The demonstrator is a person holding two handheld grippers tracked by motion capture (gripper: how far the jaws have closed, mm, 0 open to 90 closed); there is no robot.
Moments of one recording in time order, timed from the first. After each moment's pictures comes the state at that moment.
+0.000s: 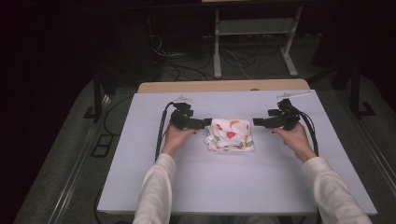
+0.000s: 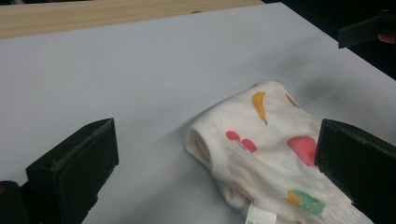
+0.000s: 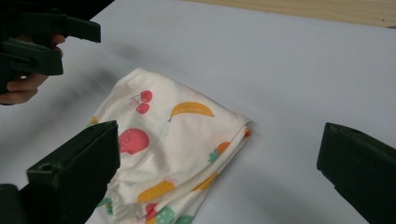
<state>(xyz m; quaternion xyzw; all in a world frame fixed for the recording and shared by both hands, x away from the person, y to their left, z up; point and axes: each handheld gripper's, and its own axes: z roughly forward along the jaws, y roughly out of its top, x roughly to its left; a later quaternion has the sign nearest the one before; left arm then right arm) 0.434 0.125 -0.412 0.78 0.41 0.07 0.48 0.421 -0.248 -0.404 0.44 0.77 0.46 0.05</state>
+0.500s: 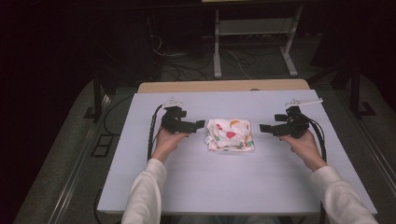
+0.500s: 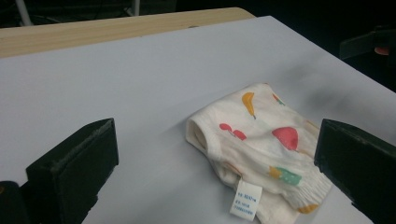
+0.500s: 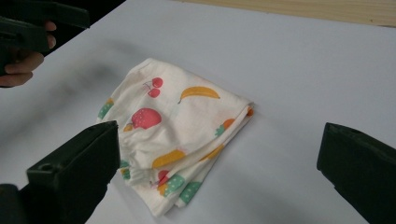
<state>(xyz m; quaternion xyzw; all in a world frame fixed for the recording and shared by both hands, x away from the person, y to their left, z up) 0.411 0.147 -0.400 0.77 0.39 0.09 0.50 0.390 -0.264 -0.402 0.44 0.76 0.48 0.07</state>
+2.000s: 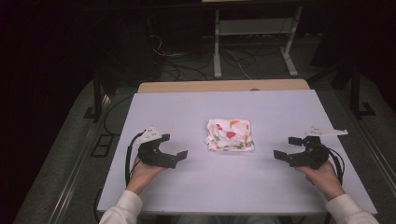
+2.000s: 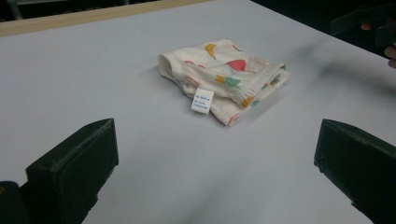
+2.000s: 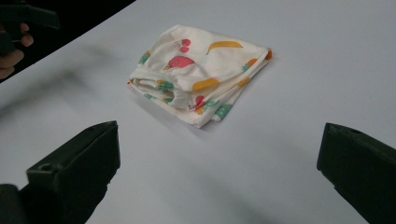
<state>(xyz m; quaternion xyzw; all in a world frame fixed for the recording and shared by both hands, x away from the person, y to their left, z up) 0.307 0.200 -0.403 0.78 0.34 0.12 0.51 0.300 -0.291 -0.418 0.43 0.75 0.50 0.08</state>
